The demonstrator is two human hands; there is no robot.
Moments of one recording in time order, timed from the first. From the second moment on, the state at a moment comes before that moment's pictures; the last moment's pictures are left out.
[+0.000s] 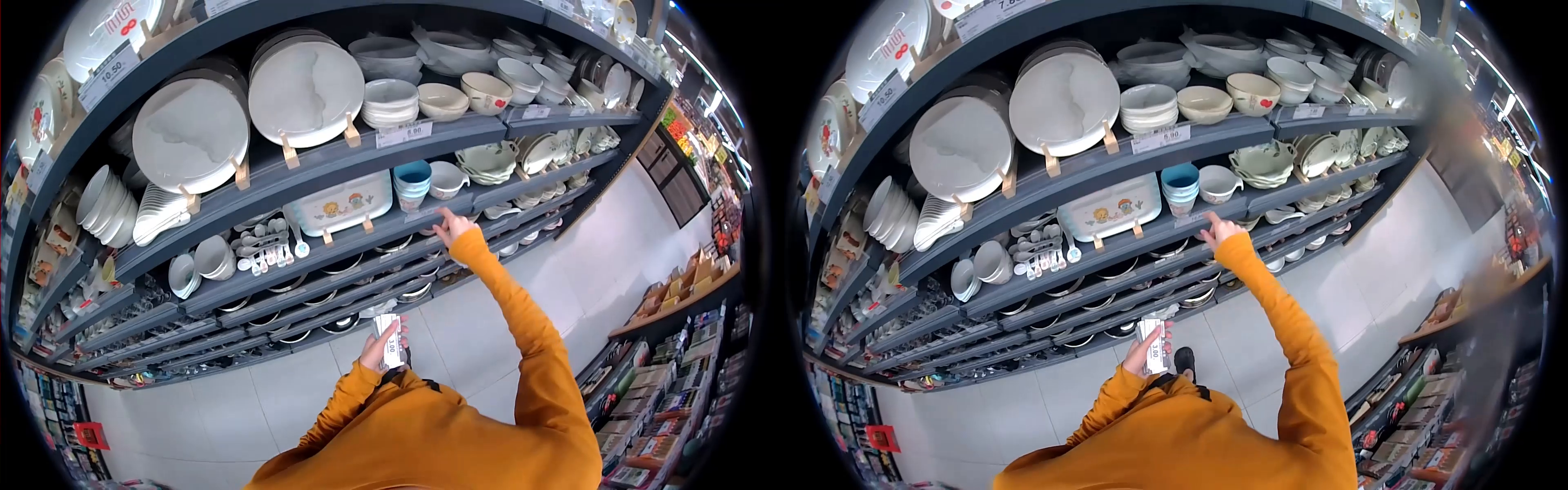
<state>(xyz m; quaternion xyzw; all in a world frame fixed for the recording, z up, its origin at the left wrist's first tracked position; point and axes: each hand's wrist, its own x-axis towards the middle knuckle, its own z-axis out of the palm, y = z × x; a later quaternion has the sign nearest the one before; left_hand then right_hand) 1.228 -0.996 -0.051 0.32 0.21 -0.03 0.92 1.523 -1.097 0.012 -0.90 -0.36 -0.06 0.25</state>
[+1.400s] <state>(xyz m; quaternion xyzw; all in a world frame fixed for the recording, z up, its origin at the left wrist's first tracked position) 1.368 -1.210 -0.025 0.20 0.31 0.40 0.84 1.608 -1.122 0.182 -0.68 -0.52 0.03 0.52</state>
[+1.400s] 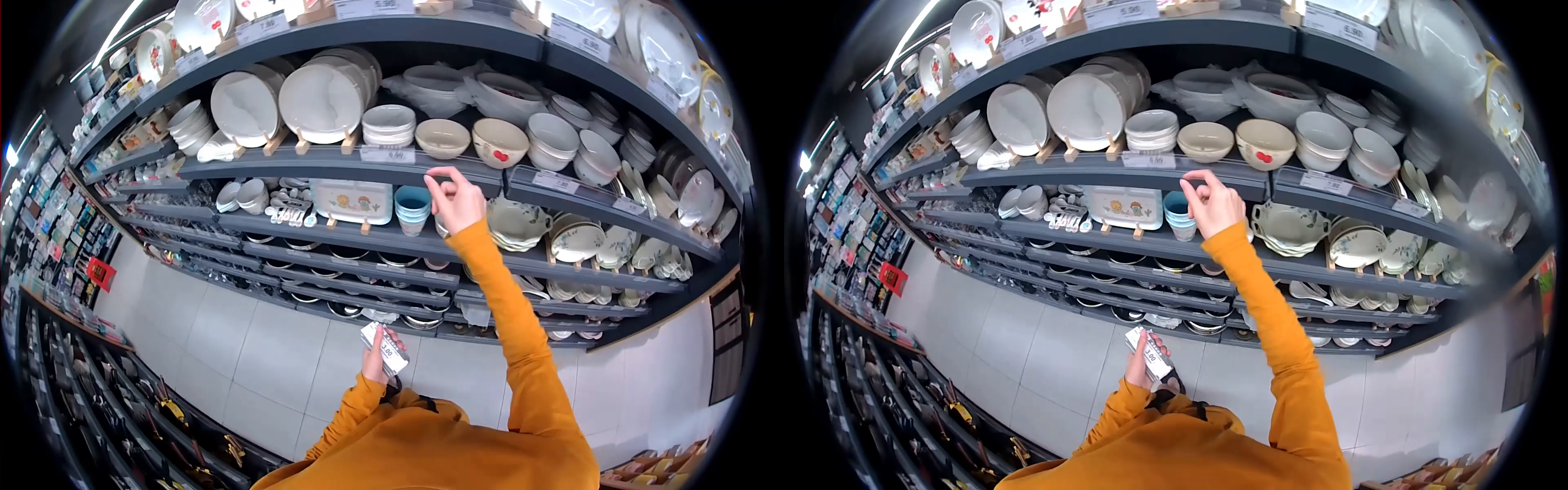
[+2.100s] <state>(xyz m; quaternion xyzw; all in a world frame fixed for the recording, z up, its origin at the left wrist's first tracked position) 1.414 -1.196 -0.005 0.24 0.32 0.47 0.79 1.575 -1.213 0.086 -0.55 -0.39 0.50 0.55</state>
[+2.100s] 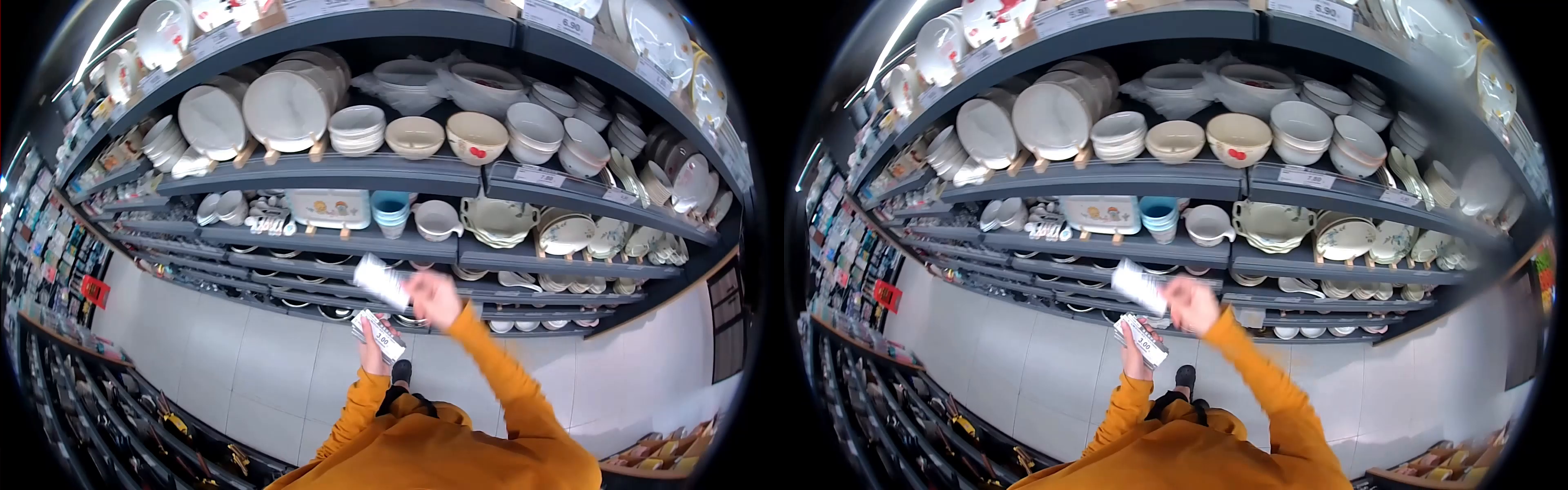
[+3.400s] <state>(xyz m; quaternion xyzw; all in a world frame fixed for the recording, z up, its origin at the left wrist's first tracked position) 1.595 -1.212 0.038 0.38 0.17 0.15 0.90 1.710 -1.344 0.085 -0.66 -0.28 0.44 0.53</state>
